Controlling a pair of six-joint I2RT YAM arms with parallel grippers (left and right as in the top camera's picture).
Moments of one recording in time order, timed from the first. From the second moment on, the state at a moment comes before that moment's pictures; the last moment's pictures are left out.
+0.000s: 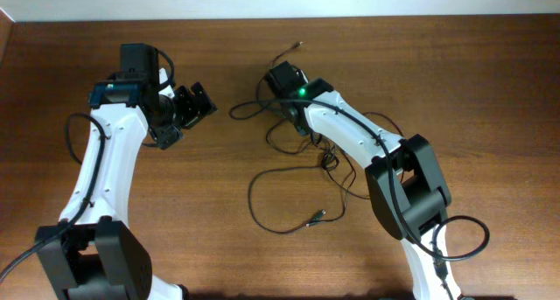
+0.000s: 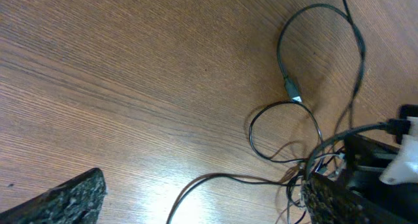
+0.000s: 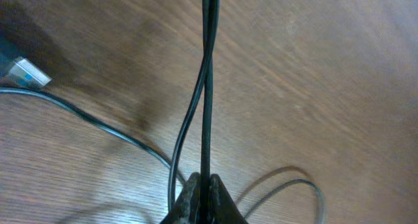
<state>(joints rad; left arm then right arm) 0.06 1.69 1.45 -1.00 0.30 -0.53 0.59 2.25 1.81 -0.88 0.51 0.00</state>
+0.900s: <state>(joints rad) -0.17 1.69 1.29 -0.31 0.90 -0.66 0.55 2.17 2.57 -1.49 -0.17 0.11</state>
